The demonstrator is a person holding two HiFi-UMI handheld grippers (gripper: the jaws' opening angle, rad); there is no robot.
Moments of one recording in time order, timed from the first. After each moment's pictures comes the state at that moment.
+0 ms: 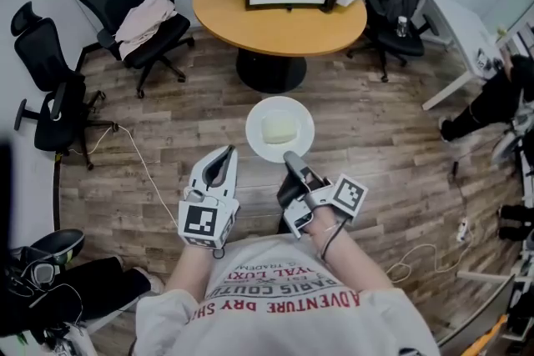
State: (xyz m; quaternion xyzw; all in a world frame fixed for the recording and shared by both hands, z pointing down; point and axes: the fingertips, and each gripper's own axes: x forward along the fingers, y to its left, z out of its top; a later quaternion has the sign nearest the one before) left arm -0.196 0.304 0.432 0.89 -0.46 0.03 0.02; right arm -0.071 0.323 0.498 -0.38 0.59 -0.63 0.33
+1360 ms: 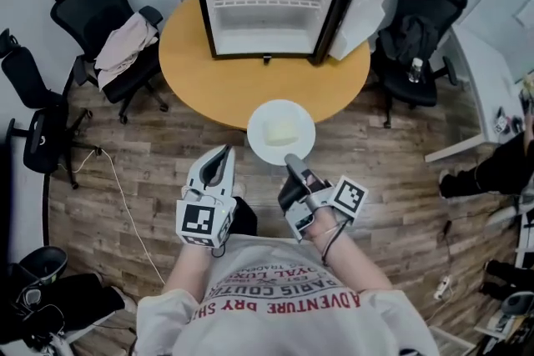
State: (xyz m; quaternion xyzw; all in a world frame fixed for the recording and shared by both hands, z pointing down) left arm -0.006 -0.014 0.441 0.86 -0.51 0.04 0.03; right arm 0.130 -0.002 0.513 -0.35 0.60 -0.66 0.29
